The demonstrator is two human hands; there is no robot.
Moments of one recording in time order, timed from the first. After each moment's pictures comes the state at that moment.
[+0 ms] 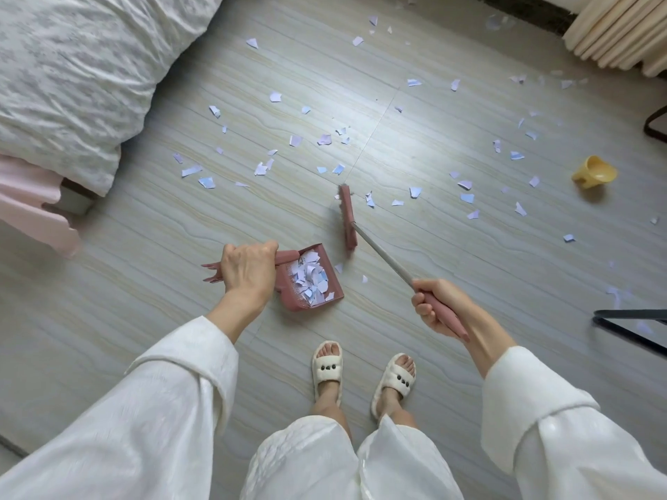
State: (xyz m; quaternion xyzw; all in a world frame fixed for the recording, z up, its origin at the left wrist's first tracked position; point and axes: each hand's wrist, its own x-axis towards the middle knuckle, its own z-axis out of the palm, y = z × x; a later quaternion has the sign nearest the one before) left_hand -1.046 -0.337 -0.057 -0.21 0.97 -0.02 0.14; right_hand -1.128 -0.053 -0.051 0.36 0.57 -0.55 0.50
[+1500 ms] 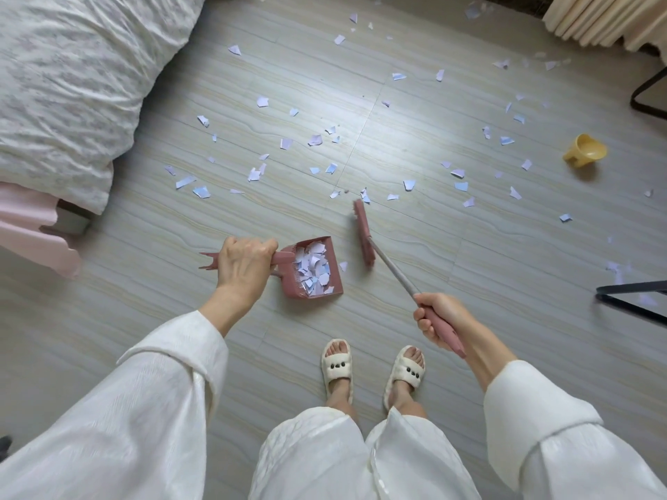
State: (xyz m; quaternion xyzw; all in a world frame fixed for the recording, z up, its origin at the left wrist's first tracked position) left_hand -1.049 -0.357 -0.051 -0.09 0.99 -0.01 0.11; right_hand -1.088 -0.053 -0.041 0.39 0.60 -0.53 0.46
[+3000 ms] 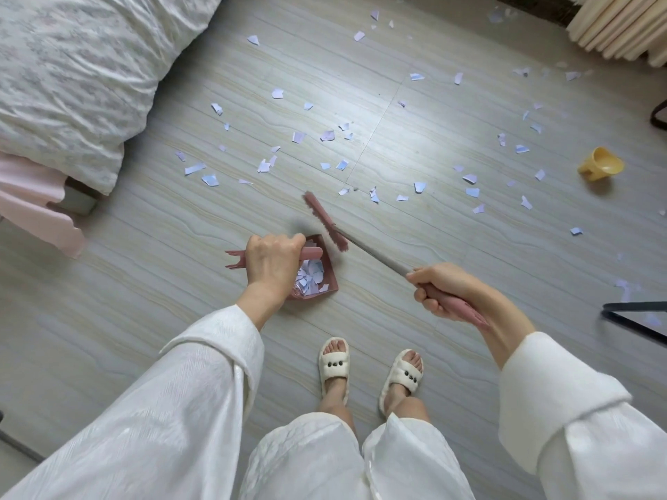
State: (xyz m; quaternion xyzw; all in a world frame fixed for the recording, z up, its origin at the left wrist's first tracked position) left_hand -1.047 -0.319 -0.050 -0.12 0.99 0.01 0.09; right_hand -1.127 -0.076 -0.026 0.23 0.68 -0.42 0.56
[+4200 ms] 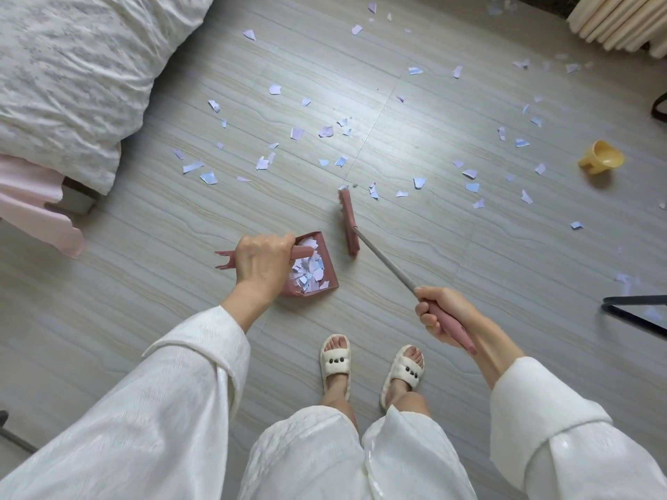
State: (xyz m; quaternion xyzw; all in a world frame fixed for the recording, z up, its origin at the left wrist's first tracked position) left_hand -1.044 -0.332 -0.045 -0.11 0.99 -0.02 0.10; right_hand -1.095 -0.061 -0.046 0.36 0.58 -0.53 0.50
